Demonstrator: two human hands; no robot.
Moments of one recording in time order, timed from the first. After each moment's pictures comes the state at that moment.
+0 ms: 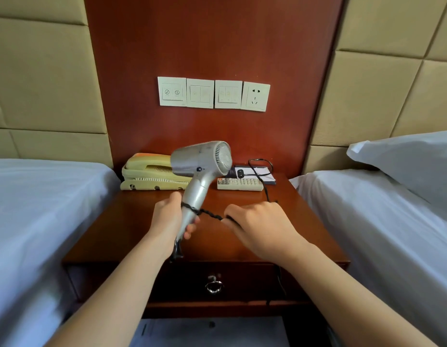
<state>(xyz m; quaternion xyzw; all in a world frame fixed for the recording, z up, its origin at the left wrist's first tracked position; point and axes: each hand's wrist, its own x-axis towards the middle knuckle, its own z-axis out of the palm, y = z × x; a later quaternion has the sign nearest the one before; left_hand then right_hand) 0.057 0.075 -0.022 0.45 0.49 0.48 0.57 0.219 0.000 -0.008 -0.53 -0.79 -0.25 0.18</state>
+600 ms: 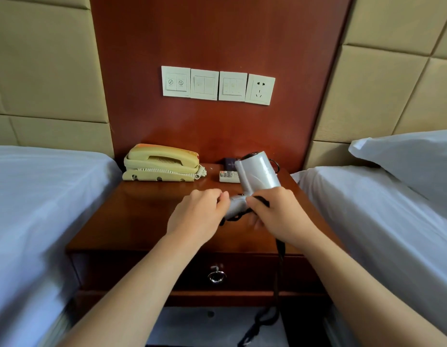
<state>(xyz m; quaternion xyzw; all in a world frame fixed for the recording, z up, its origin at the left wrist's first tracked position) 0.074 0.042 -0.015 0.80 0.49 0.32 0.11 0.228 -0.008 0.002 -0.65 -0.68 0.06 0.33</state>
